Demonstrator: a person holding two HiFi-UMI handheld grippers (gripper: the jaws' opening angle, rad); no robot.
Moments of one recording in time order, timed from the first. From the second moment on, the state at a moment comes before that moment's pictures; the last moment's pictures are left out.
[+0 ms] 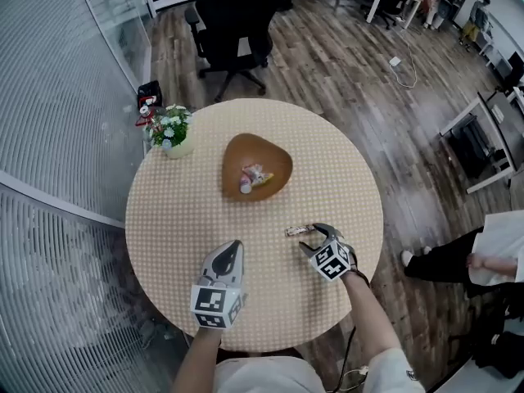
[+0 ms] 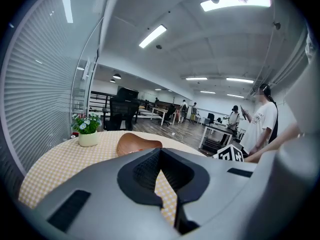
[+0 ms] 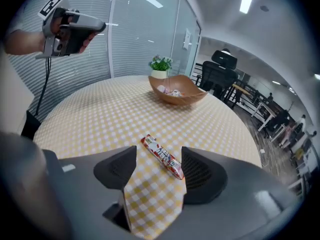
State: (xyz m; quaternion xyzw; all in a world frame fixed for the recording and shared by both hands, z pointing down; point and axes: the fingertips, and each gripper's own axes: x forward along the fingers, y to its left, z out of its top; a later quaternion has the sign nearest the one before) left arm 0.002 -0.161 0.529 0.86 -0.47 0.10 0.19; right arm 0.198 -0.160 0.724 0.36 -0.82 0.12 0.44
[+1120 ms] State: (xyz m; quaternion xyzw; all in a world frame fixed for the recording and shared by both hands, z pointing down) left arm -0.032 -0.167 0.548 0.84 -0.49 0.12 0.21; right arm 0.184 -0.175 0.771 0.31 -0.80 0.21 0.47
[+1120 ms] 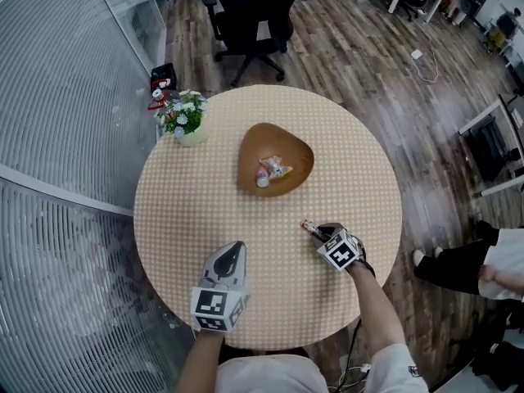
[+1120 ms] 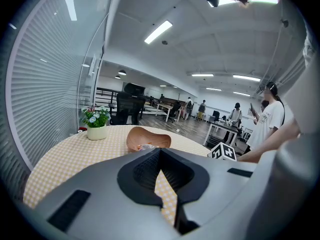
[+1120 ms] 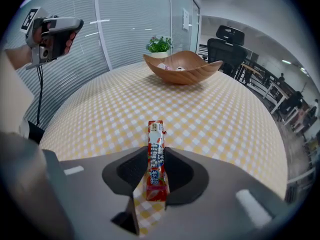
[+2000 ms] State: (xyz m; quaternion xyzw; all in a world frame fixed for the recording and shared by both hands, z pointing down) left arm -0.064 -0.169 0.523 0.84 -0.50 0.09 0.19; right arm 0.126 -0.231 0.638 0.41 -0.84 0.16 0.32
